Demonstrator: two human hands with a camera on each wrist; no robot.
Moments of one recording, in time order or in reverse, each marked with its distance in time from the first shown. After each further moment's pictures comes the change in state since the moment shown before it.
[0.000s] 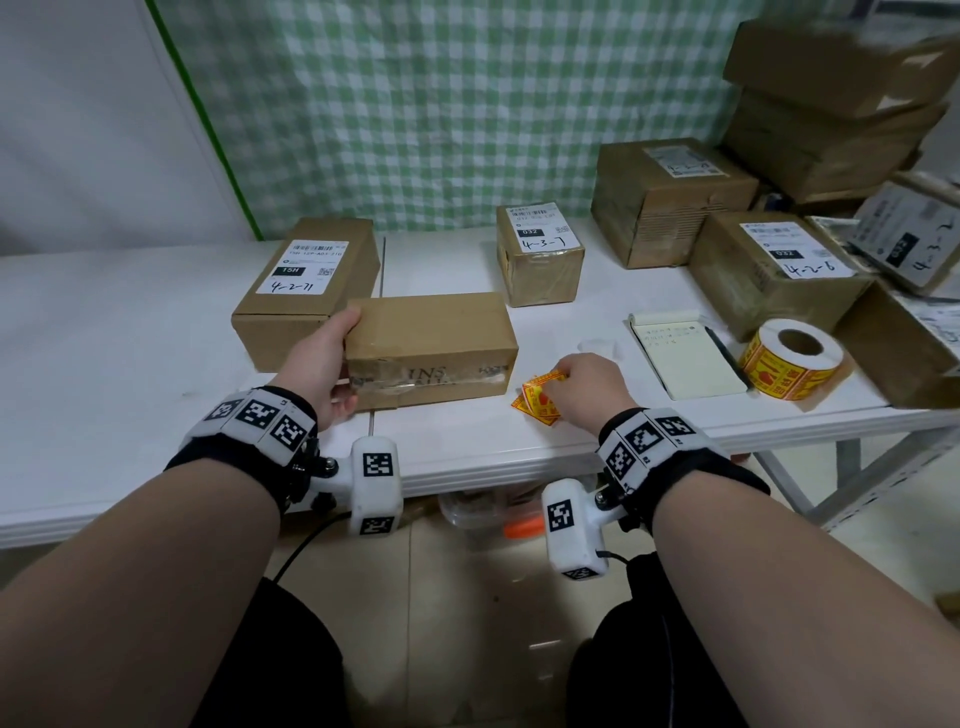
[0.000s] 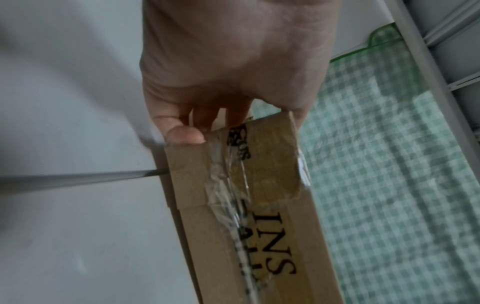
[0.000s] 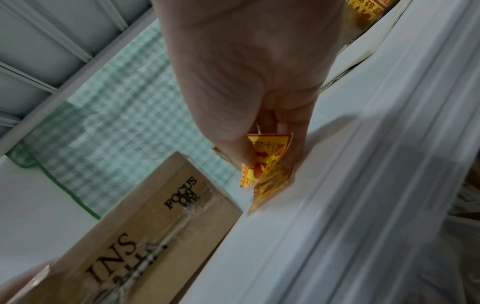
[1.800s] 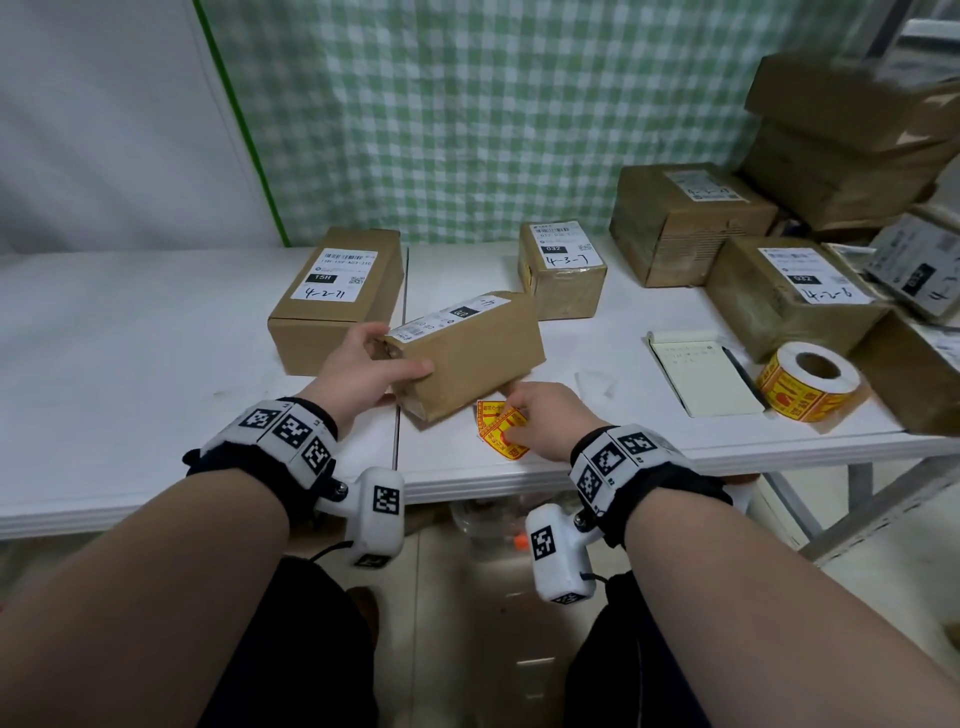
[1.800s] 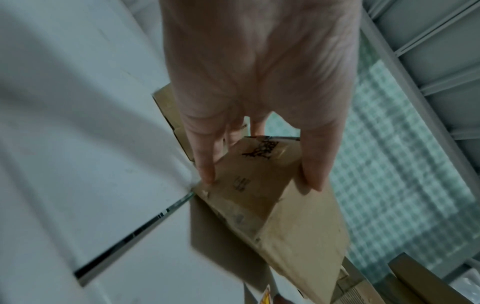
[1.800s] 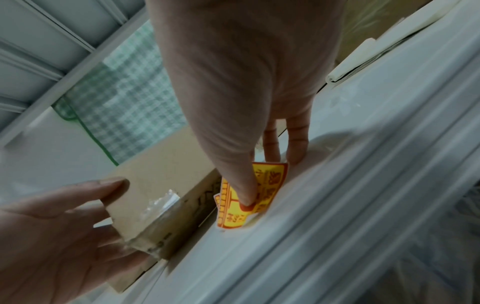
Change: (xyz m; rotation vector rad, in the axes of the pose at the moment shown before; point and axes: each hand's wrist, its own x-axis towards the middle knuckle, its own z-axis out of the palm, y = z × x) left_hand 0.004 -0.008 -0.013 0.225 -0.149 0.265; right_hand -0.010 -0.033 0.032 -0.165 -0.199 -0.296
